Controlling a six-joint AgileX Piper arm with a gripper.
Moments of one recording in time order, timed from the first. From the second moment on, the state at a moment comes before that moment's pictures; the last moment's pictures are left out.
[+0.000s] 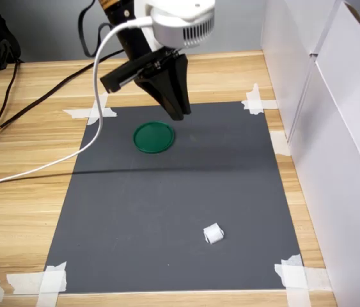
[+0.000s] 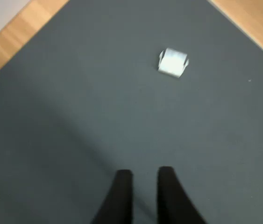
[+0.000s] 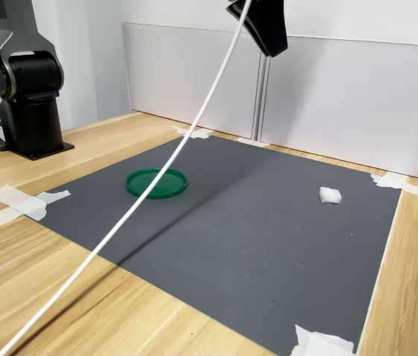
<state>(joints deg) 3.4 88.6 -80.1 23.3 57.9 -54.7</state>
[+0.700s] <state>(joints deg) 6.5 108.1 -101.5 21.2 60.2 -50.8</state>
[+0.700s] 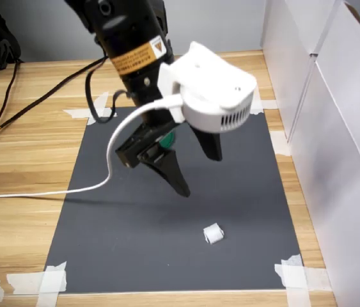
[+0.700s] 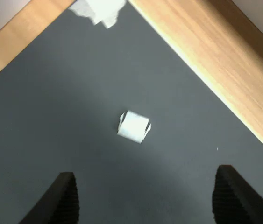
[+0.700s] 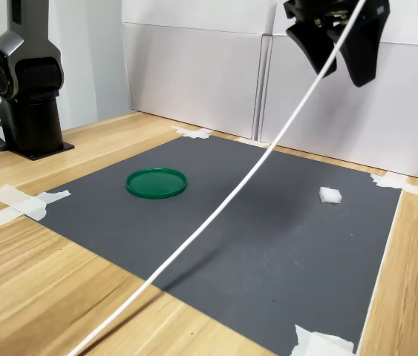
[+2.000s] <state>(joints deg) 13.2 126.4 -103.9 8.0 58.2 -45.4</state>
